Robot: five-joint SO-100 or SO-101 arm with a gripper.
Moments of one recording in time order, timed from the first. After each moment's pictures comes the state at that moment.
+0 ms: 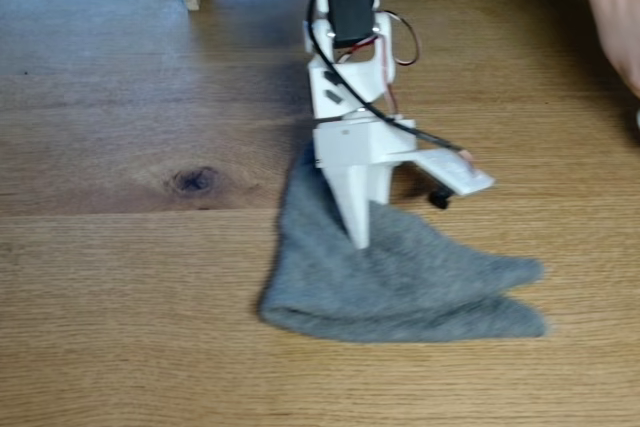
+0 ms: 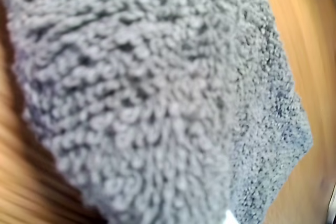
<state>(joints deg) -0.9 19.2 54.1 27.9 -42.8</state>
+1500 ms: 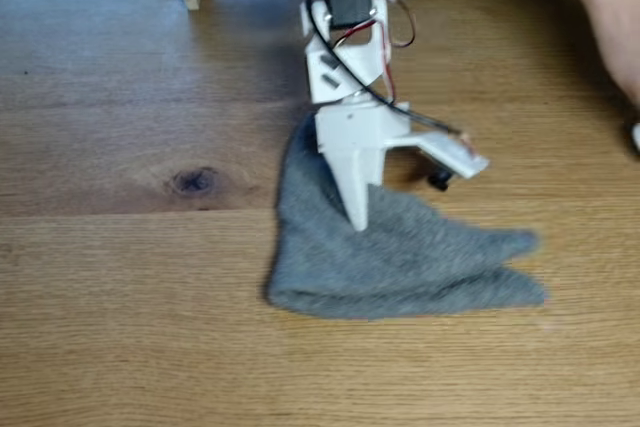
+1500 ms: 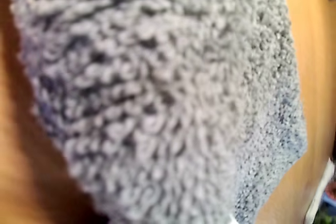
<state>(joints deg) -0.5 24.1 69.0 23.6 -51.2</state>
